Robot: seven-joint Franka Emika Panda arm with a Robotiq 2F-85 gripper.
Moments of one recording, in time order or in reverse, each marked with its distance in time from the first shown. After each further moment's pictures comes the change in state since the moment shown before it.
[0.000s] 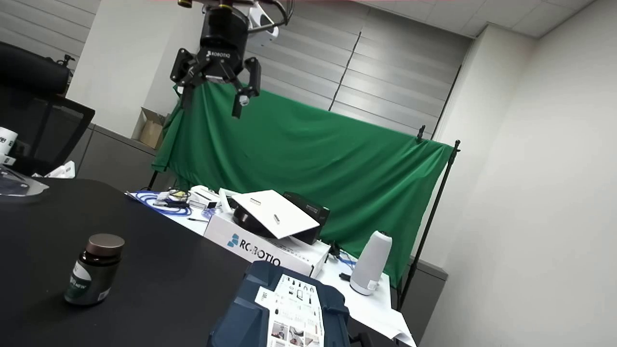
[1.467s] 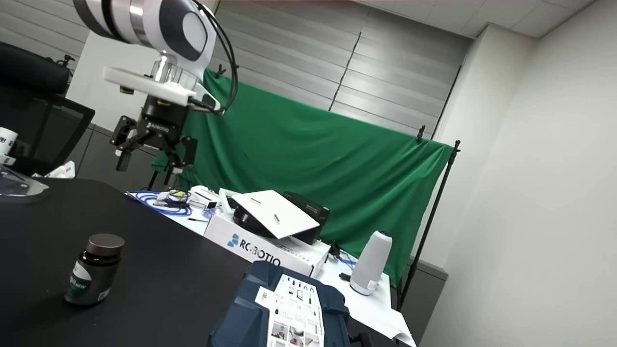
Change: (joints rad) arm 0.092 0.311 0.051 -0.071 0.121 0.365 -0.014
